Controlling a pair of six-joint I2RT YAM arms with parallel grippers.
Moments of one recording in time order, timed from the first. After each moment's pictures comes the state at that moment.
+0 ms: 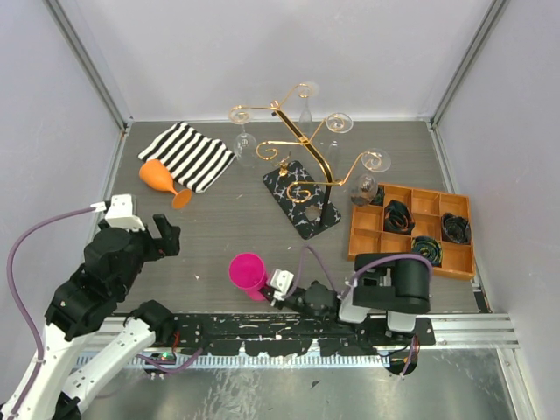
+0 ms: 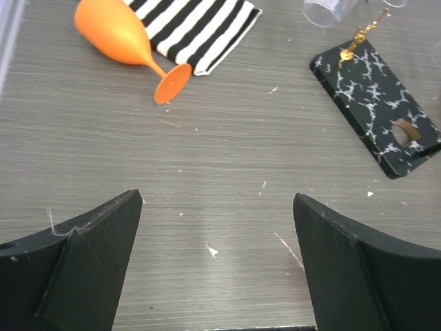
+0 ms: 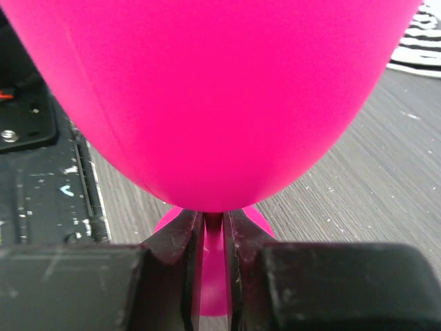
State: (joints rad) left arm -0.58 0.44 0.92 -0.89 -0.48 -0.36; right arm 1.38 1.81 0.26 1.51 0.26 -0.12
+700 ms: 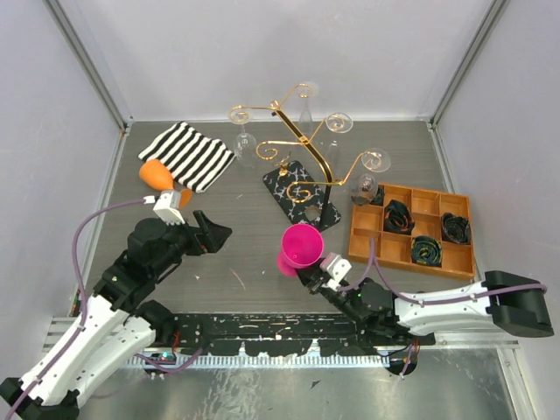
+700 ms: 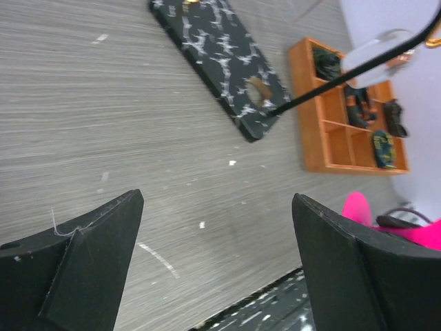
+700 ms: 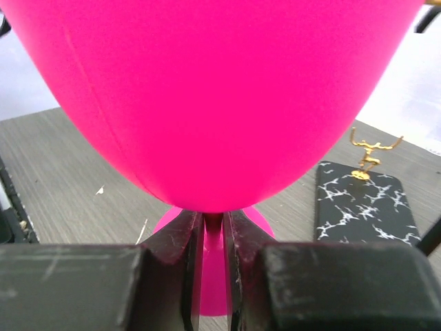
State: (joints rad) left arm -0.58 0.54 0.63 -0.45 -0.04 -0.61; right arm 1.44 0.92 0.12 1.06 0.58 -0.21
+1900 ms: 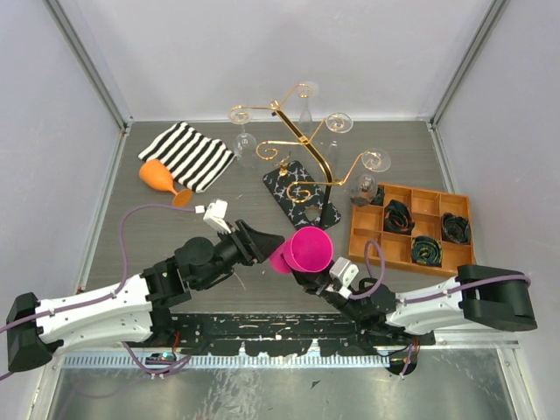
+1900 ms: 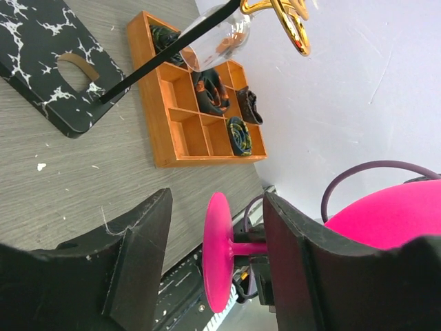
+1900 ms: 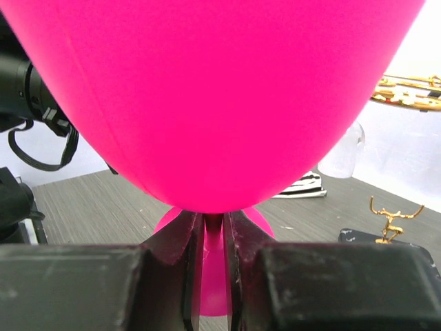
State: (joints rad) left arm -1.16 0.83 0.55 0.17 -0.36 -0.98; right arm 1.44 1.08 0.09 1.50 0.48 -0.29
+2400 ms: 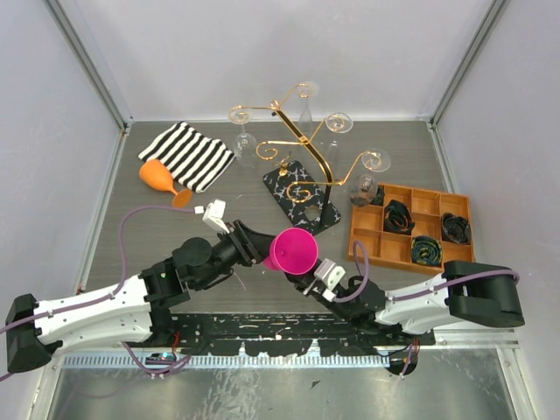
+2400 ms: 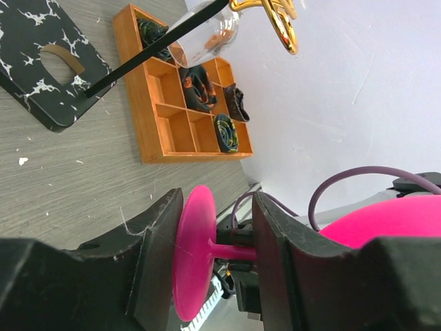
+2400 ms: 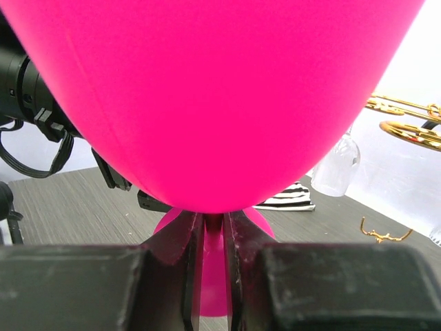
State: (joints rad) left arm -1.16 0.82 0.55 0.18 -0.33 -1.02; right arm 1.44 1.19 0.18 1.53 0.47 -0.39
